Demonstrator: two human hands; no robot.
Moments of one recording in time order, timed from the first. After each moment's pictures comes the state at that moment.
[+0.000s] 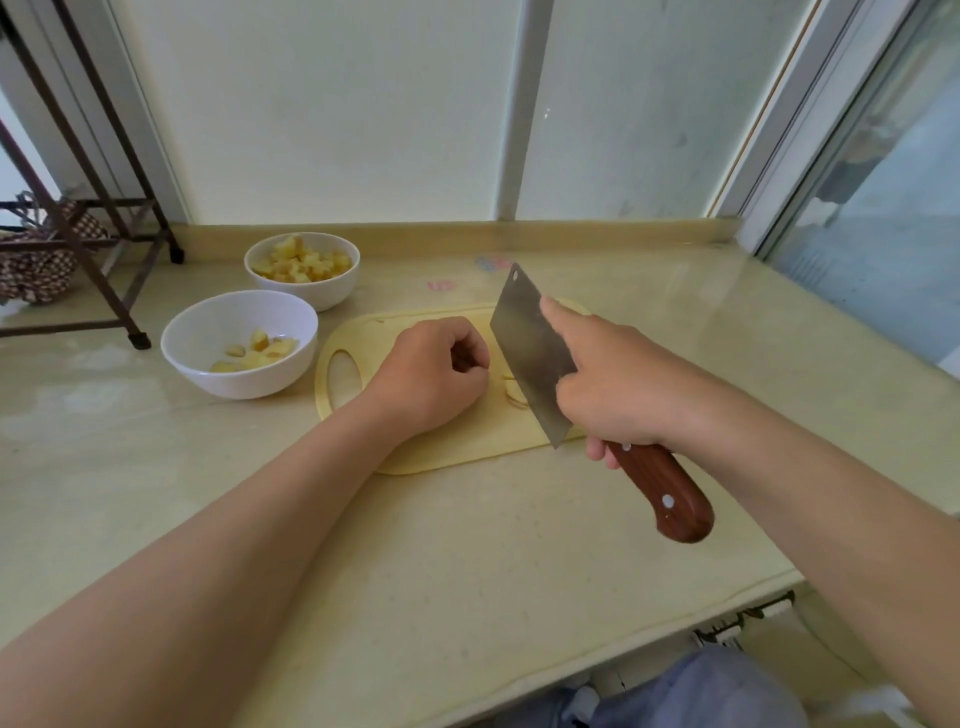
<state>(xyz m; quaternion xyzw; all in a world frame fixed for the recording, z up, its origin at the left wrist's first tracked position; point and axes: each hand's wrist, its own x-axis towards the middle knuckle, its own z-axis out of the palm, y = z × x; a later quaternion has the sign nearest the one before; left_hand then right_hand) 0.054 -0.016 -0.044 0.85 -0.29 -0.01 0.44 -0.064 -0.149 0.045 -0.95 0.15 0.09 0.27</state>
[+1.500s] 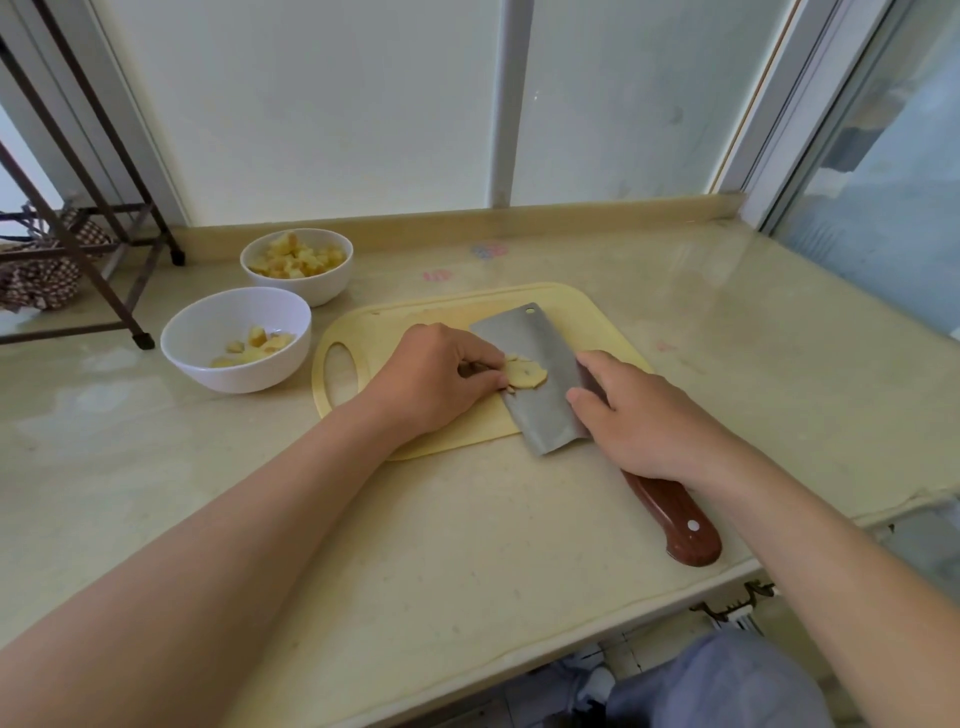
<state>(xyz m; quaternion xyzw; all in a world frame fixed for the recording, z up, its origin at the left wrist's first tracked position) 0.048 -0.020 -0.055 0.83 -0.40 0.05 0.39 -0.083 -0.200 -0.022 -0.96 0.14 0.02 0.22</state>
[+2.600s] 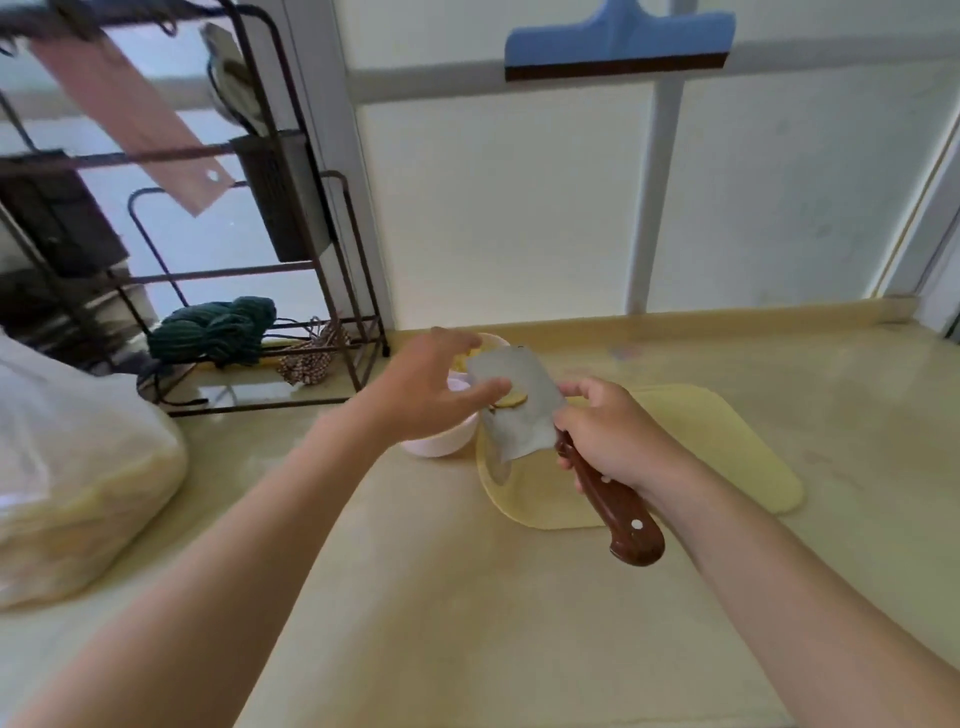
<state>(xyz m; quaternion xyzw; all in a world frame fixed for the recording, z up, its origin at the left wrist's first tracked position) 0.057 0.109 0.046 0.93 -0.25 0.08 0.25 -0.027 -0.088 0.031 -0.80 0.07 0.02 0.60</state>
